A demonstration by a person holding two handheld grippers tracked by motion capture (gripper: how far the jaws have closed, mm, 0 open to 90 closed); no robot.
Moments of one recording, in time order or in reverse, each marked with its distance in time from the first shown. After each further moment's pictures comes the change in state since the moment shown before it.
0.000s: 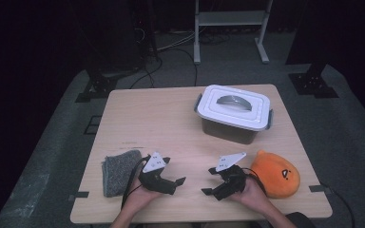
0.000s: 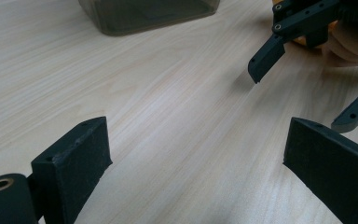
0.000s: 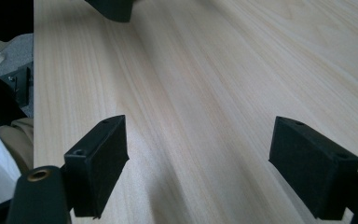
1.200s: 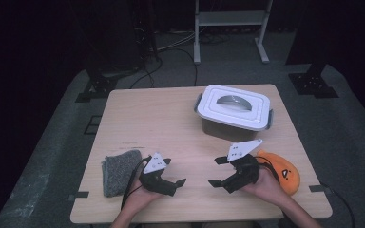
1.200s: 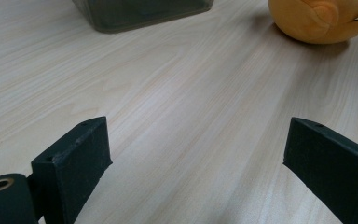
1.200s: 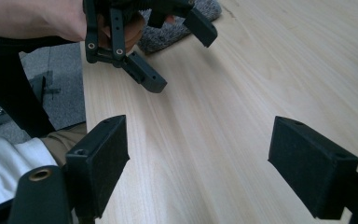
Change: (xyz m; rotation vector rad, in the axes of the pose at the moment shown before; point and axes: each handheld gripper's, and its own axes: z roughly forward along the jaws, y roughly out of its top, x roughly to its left) left arm -0.002 -0.002 0.001 0.005 -0.015 0.007; right arm 0.007 0.040 -0.065 -0.058 0.020 -0.054
